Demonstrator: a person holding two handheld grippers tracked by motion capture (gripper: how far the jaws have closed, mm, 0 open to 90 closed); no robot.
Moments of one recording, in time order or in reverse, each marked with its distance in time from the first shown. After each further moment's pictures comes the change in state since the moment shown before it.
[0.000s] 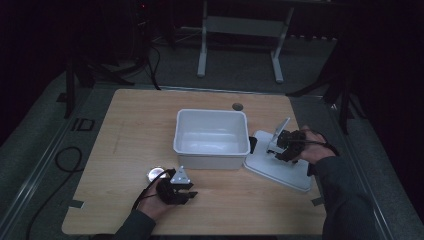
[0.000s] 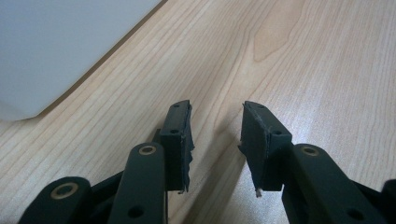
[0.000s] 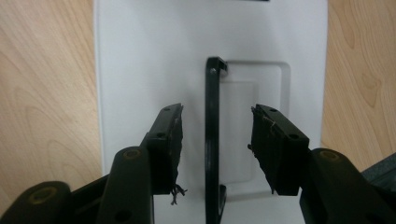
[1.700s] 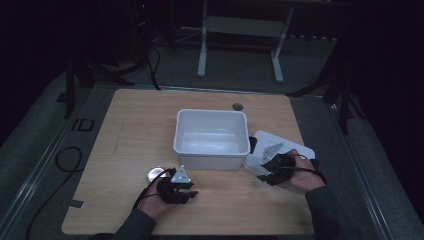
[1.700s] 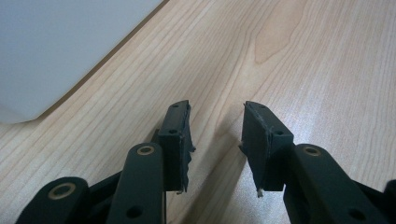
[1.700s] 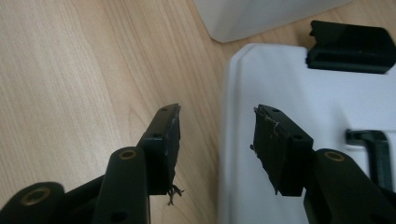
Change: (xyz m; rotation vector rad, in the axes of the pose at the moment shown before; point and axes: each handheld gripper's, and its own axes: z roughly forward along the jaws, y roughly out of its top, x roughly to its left) left arm 0.001 0.002 0.001 0.009 0.001 0.004; right arm 0.082 0.002 0.009 -0.234 0.066 -0.012
